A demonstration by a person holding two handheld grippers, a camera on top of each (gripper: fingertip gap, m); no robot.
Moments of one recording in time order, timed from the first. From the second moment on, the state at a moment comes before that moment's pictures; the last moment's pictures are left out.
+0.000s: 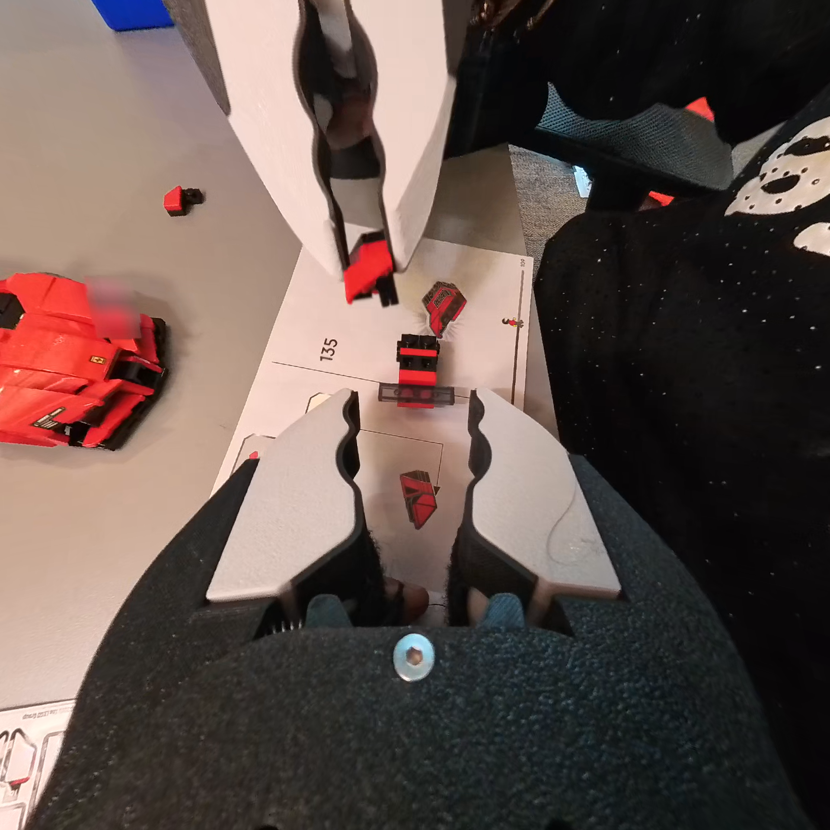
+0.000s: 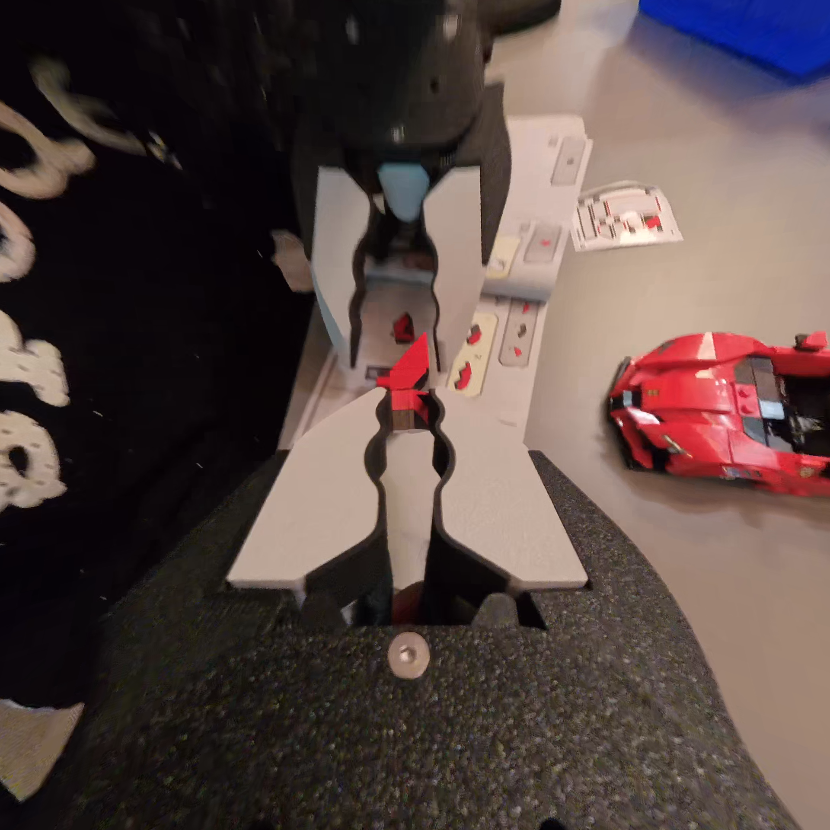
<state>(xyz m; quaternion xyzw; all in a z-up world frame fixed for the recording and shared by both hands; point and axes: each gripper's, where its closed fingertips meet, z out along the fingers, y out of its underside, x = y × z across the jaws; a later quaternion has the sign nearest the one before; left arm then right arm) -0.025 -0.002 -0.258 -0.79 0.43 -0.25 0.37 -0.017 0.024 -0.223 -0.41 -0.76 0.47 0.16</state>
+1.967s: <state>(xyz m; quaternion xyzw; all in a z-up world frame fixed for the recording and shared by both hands) -0.025 -0.002 -0.263 -0.79 0.43 -0.23 0.36 -0.005 0.061 -0.261 -0.50 -0.80 0.28 0.17</state>
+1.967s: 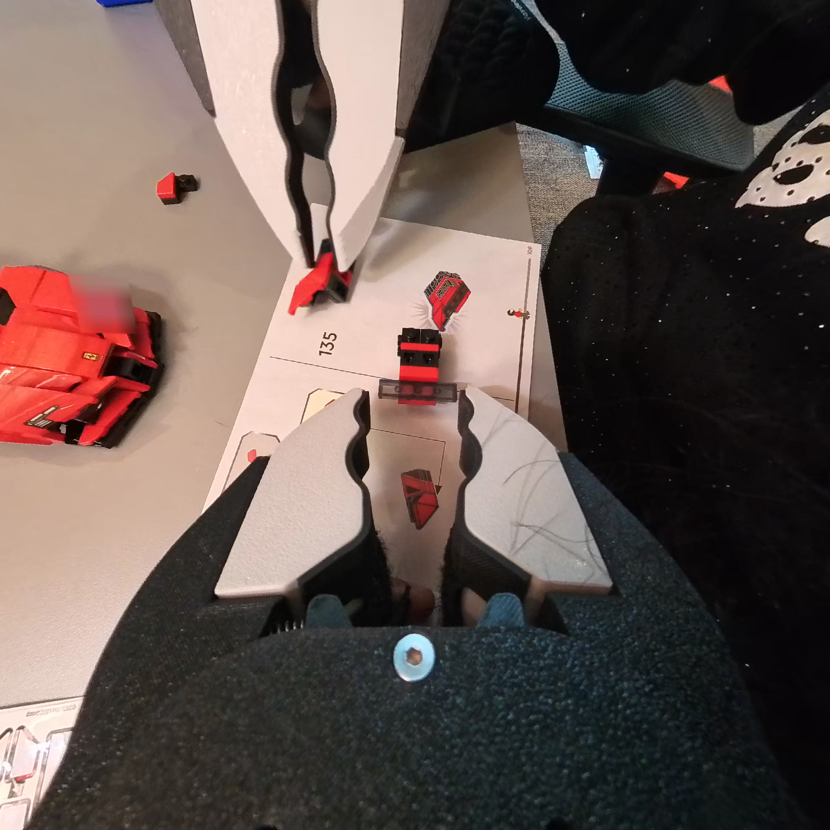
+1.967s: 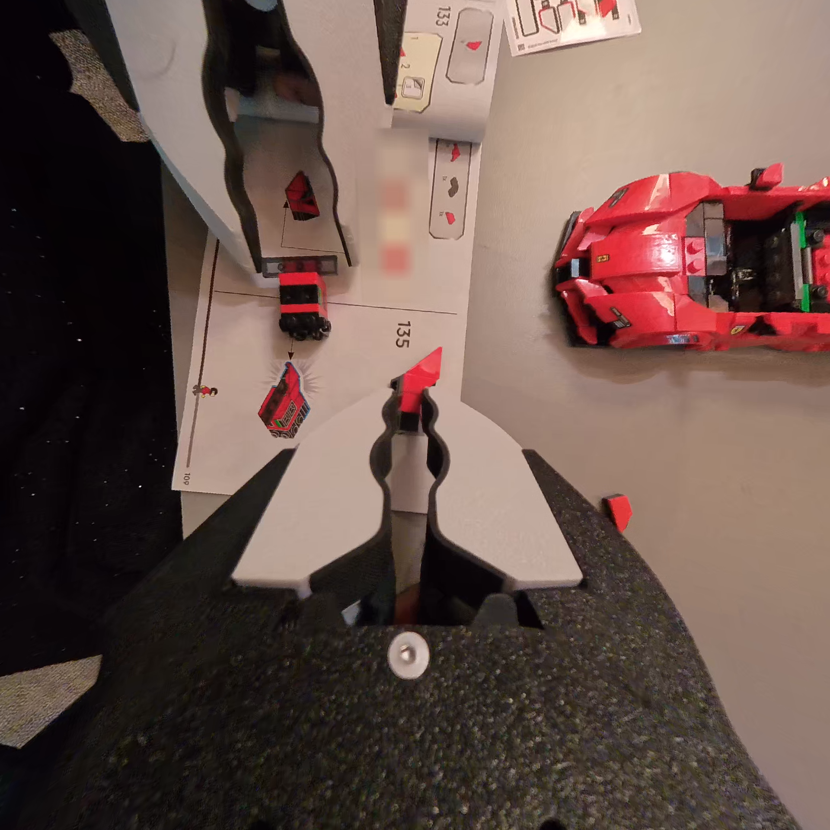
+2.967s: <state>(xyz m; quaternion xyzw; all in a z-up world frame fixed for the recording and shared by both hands) -0.025 -0.002 -0.263 -0.79 0.43 -0.23 0.36 -0.011 0.049 -0.260 -0.48 -0.81 0.30 0.18</state>
